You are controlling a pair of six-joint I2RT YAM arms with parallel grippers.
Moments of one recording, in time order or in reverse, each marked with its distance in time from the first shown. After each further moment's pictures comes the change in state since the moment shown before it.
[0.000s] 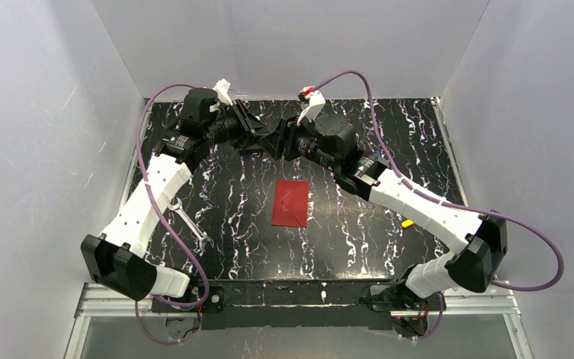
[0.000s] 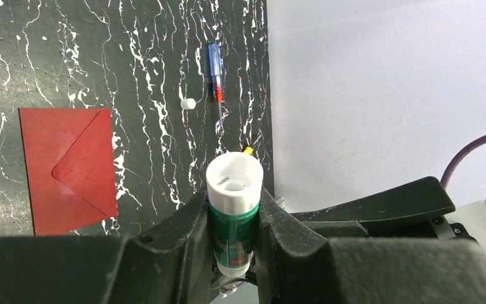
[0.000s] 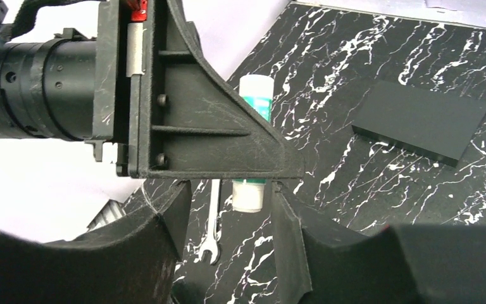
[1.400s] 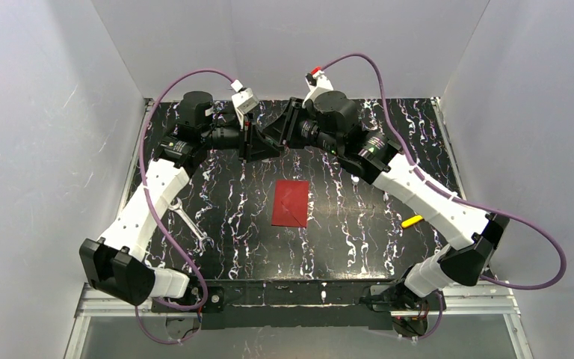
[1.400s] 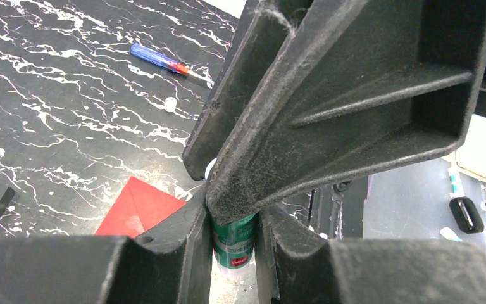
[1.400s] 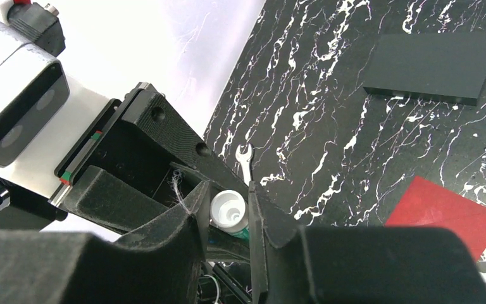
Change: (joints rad) left arm 0.025 -0.034 -0.076 0.114 0.575 0.916; right arm 0.002 0.068 0.317 -0.397 0.050 0.223
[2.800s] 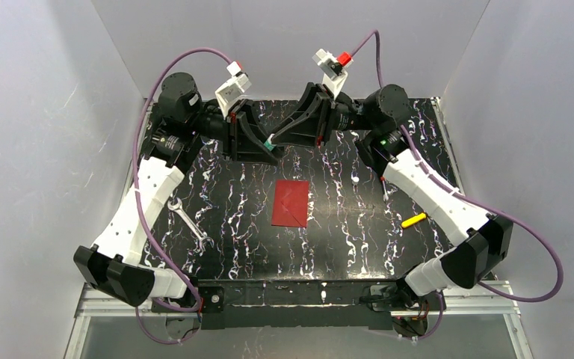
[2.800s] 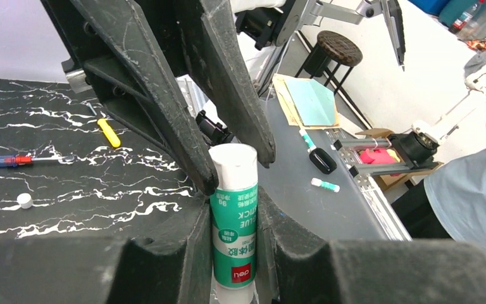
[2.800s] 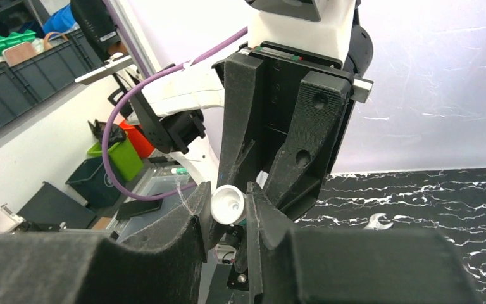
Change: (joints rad) left arm -0.021 -0.005 0.148 0.299 0.517 -0.396; right arm -0.239 -0.042 -0.192 0.964 -1.117 0.085
